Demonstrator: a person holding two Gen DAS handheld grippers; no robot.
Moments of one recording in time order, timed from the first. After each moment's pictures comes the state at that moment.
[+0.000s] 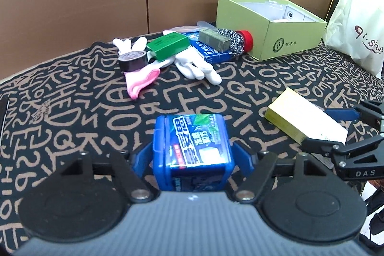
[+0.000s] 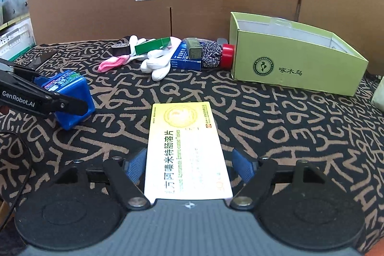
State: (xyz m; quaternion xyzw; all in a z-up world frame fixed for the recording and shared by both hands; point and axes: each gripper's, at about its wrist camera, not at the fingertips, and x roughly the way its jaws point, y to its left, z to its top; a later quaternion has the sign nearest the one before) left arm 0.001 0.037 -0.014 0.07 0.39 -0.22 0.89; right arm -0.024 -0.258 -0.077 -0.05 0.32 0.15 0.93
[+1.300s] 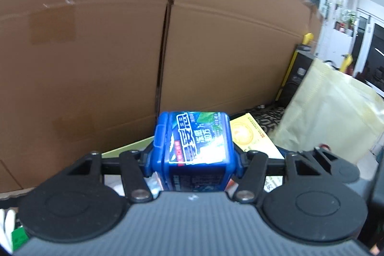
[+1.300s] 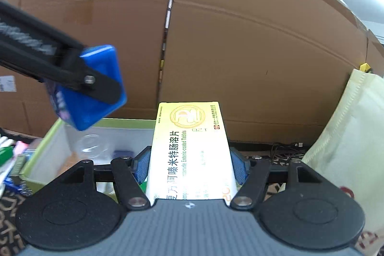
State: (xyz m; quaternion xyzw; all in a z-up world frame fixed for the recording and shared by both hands) left arm 0.167 -0.259 0.115 0.02 0.29 -0.33 0.90; right arm 0.151 -0.429 0.010 -0.06 0.19 -0.03 0.98
